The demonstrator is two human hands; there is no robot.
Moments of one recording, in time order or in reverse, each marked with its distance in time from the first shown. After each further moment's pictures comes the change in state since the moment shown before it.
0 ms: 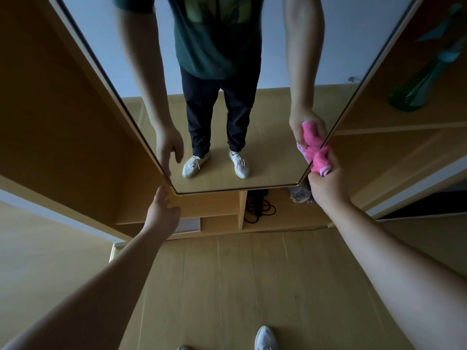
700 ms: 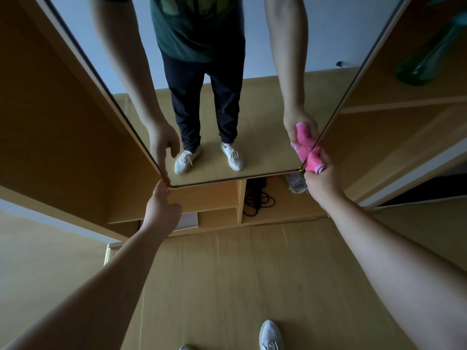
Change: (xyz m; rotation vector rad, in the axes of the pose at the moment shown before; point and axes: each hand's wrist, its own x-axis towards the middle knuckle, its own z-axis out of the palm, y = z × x) left_hand 0.016 -0.024 0.015 0.033 -0.031 0.063; right_hand -0.003 0.045 0.027 -0.016 -0.052 0.150
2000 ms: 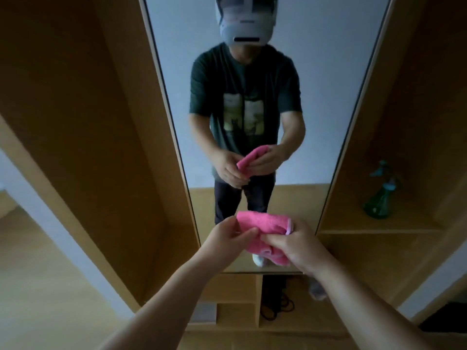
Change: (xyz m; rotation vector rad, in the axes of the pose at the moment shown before) left_hand -0.178 0.270 -0.072 -0.117 -0.227 0.488; right_hand -0.155 -0.273 -0.095 0.312 -0.650 -0.474
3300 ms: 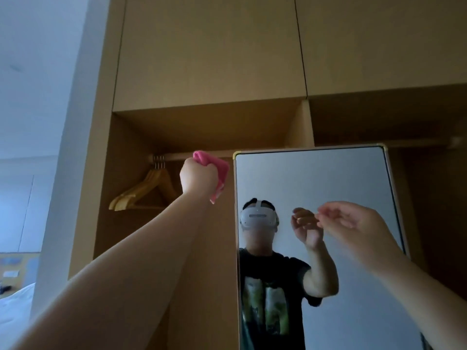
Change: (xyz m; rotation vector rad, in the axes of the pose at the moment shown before) left_hand 0.040 0.435 -0.299 -0.115 0.969 0.505; right_hand 0.086 -0.366 -0.020 -0.343 0.513 -0.864
